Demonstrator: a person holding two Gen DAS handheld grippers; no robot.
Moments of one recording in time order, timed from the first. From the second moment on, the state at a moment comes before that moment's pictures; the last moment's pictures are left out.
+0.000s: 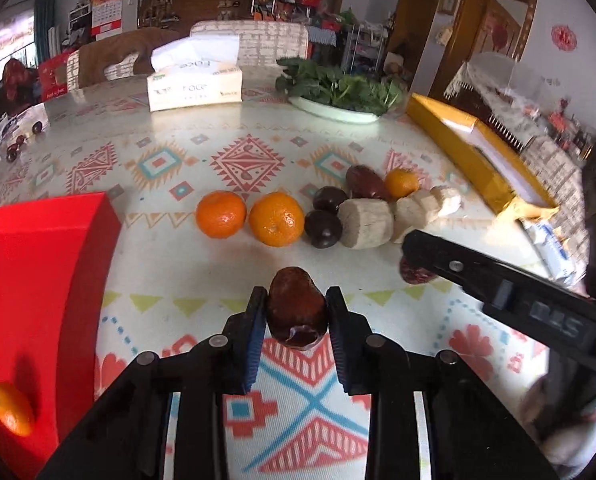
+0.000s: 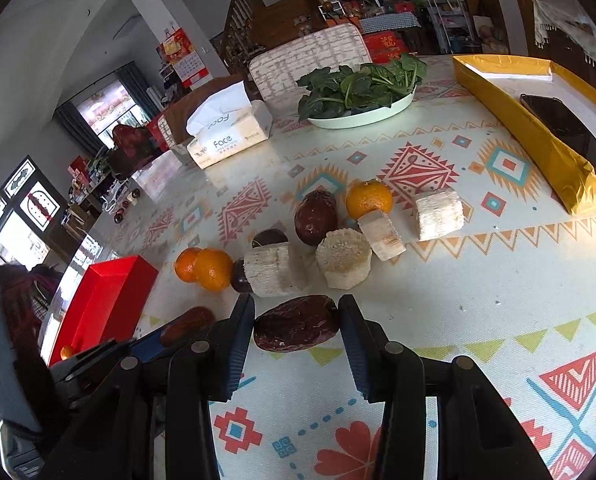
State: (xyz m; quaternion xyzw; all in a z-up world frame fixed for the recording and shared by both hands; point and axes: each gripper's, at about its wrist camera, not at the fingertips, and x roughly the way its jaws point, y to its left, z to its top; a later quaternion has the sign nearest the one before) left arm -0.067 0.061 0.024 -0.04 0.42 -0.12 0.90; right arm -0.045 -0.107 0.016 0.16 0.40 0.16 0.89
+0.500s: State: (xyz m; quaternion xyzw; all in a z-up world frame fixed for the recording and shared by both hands) left arm -0.123 0.102 0.052 -0.09 0.38 -0.12 0.91; right arm -0.061 -0.102 0.016 0.16 0.41 0.17 0.88
